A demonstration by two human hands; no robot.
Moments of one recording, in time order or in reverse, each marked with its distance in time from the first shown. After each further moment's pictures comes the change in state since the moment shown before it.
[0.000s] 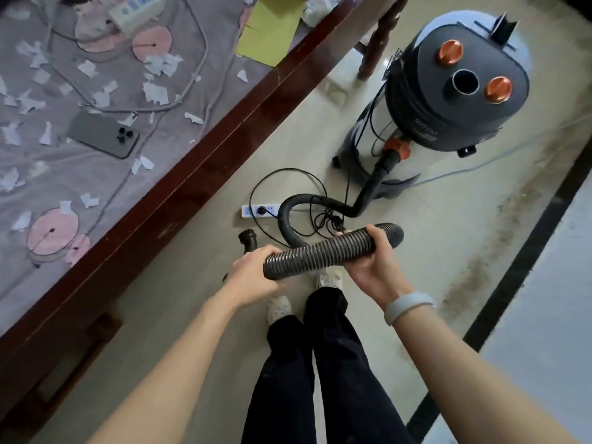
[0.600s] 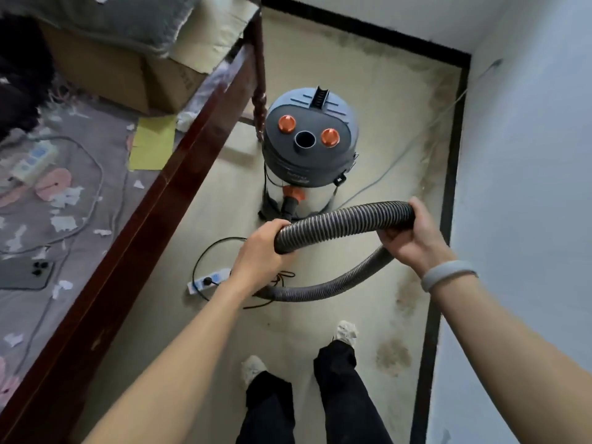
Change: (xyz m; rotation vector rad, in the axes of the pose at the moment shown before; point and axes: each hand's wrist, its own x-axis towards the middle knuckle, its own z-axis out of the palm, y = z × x) left_hand 0.019 0.253 0.037 0.124 0.139 0.528; right_hand -0.135 -0.237 -0.060 0.200 0.241 -0.386
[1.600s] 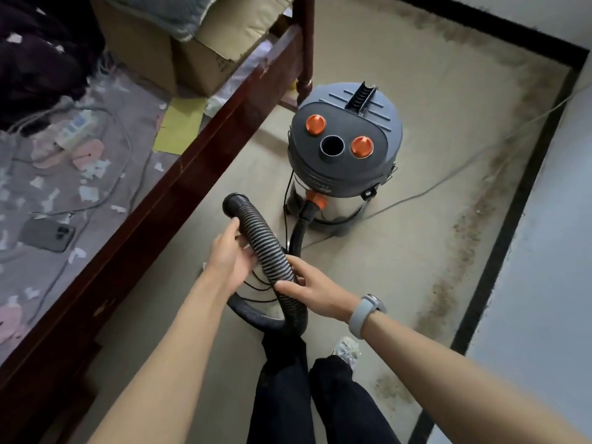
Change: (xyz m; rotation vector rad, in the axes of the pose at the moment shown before) left_hand 0.064 -0.010 0.012 -1.241 0.468 -0.787; right_hand 0.052 0.080 0.029 -1.391 -1.066 -0.137
